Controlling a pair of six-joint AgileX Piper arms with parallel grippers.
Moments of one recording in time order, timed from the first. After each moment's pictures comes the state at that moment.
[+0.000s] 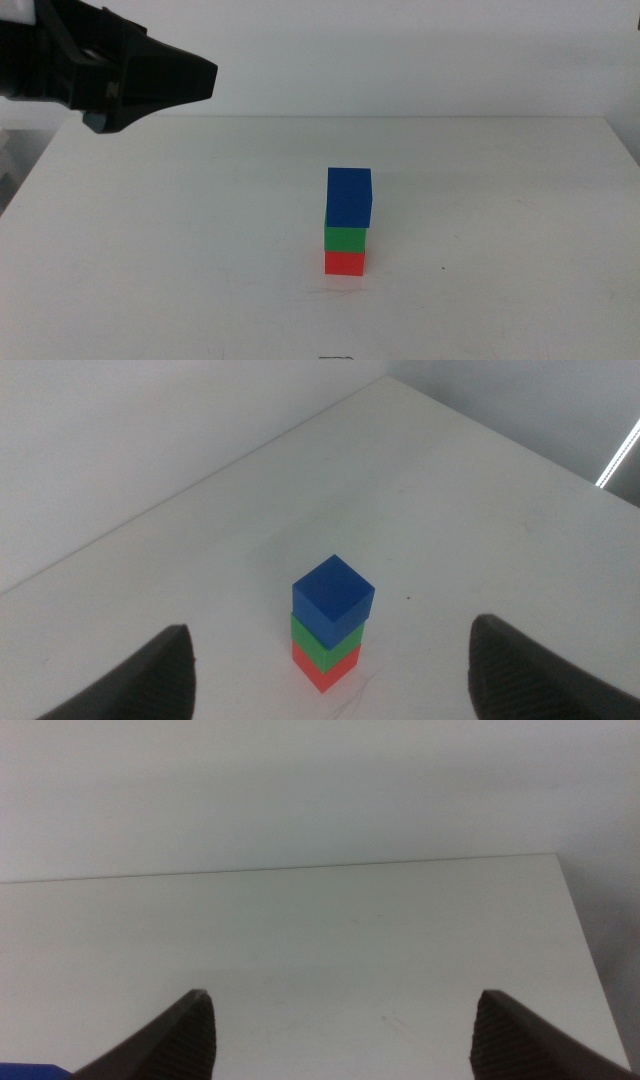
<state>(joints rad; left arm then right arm) -0.16 1.02 -1.23 -0.73 0.96 0.75 0.12 1.14 -1.33 -0.02 0.83 0.16</state>
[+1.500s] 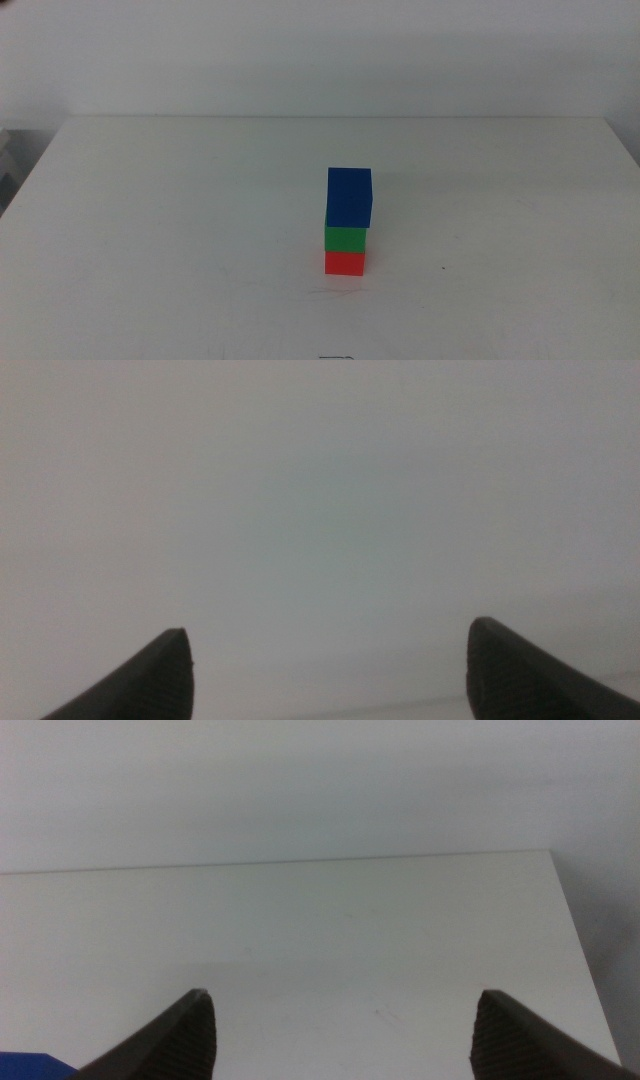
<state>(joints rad) -0.13 0.90 -1.03 -0.07 0.25 0.08 0.12 1.12 -1.31 -0.03 0.83 0.16</state>
